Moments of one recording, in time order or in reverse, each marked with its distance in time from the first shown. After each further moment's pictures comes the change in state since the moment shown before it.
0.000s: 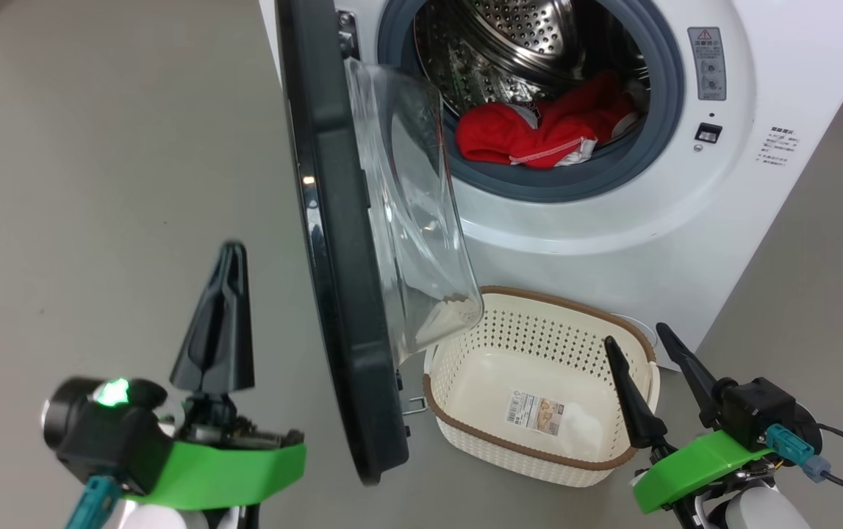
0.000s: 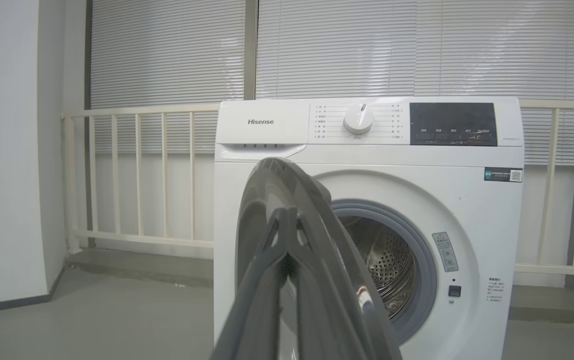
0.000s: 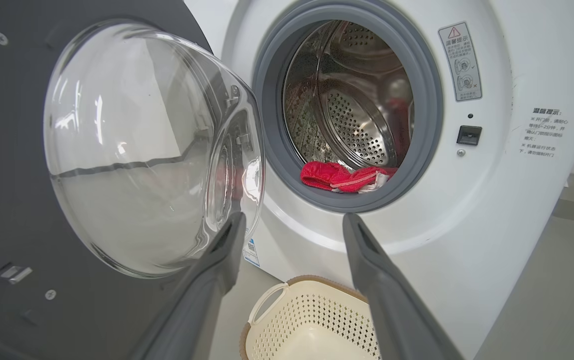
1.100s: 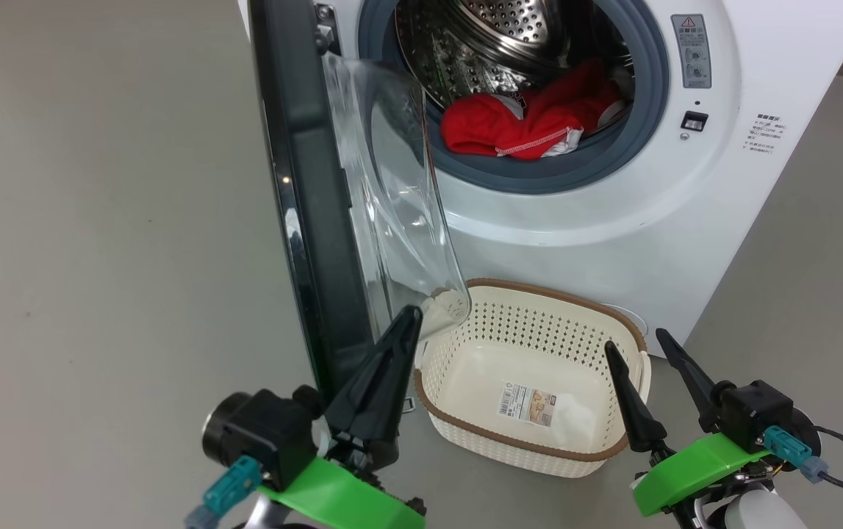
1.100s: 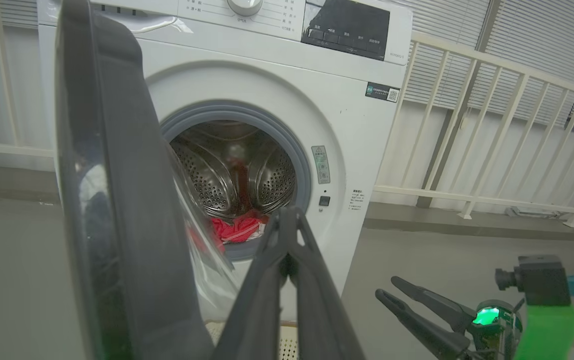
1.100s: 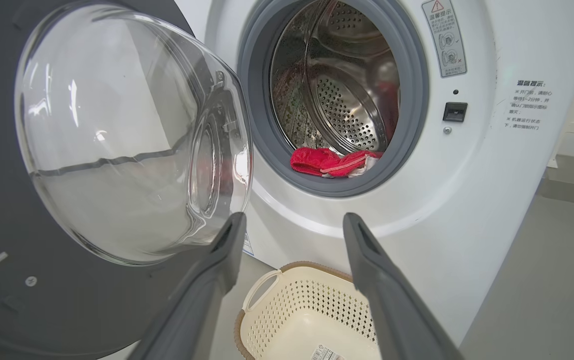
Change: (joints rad) left arm -0.007 -0.039 -0.240 -0.015 -0.120 -0.053 0.202; right arm 0.000 0.000 0.002 0.021 0.007 0.000 0.000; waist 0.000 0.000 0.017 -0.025
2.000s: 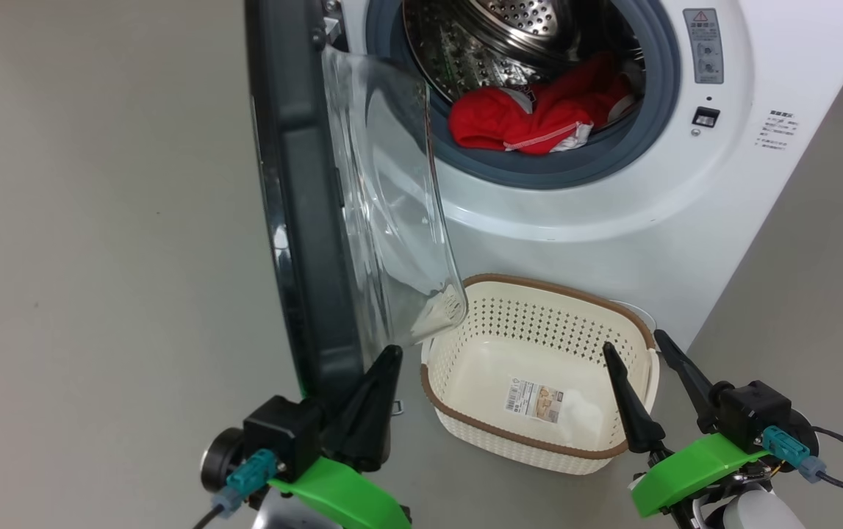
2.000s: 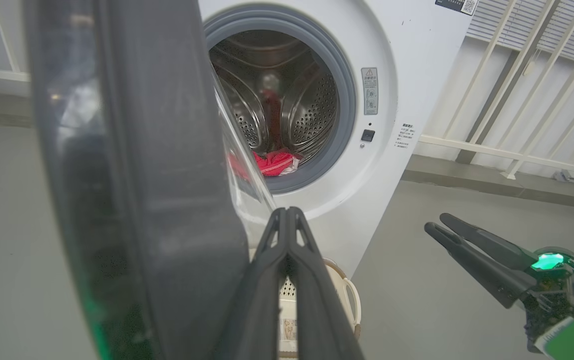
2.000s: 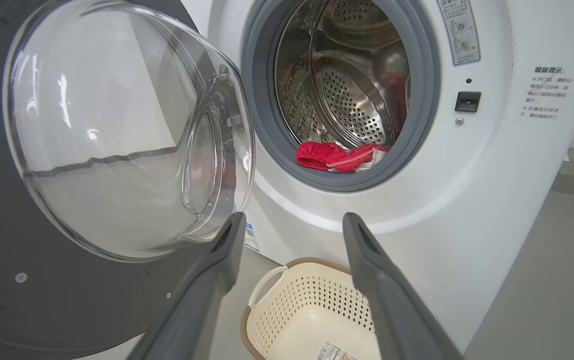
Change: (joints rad) left arm 0.017 0.008 -0.003 0.150 -0.006 0.057 0.052; right arm -0.001 0.000 0.007 0.006 0.008 0.000 0.000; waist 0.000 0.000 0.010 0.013
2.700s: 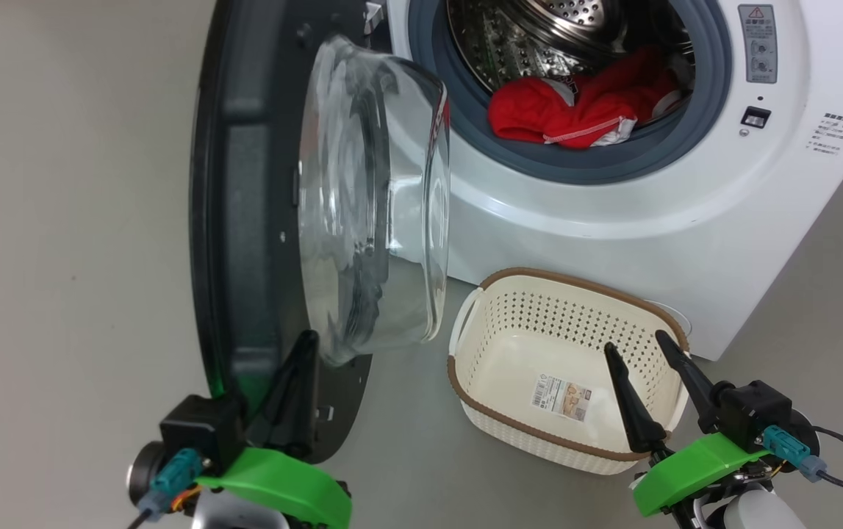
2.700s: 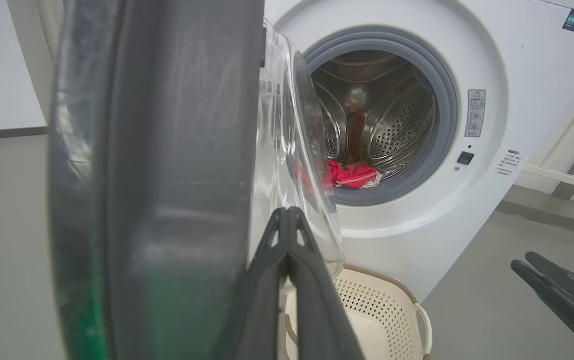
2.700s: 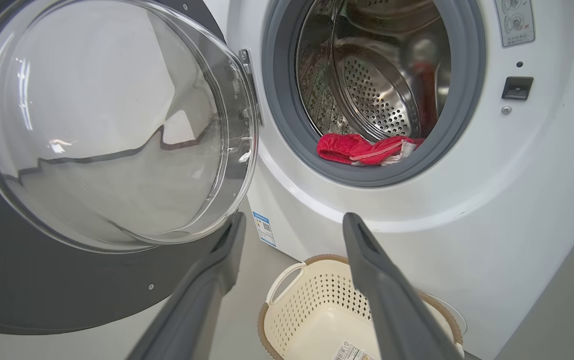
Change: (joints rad) left arm 0.039 0.040 0.109 -0.051 -0.011 0.103 -0.007; right arm -0.002 0.000 -0.003 0.007 0.000 0.000 0.000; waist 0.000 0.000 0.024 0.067
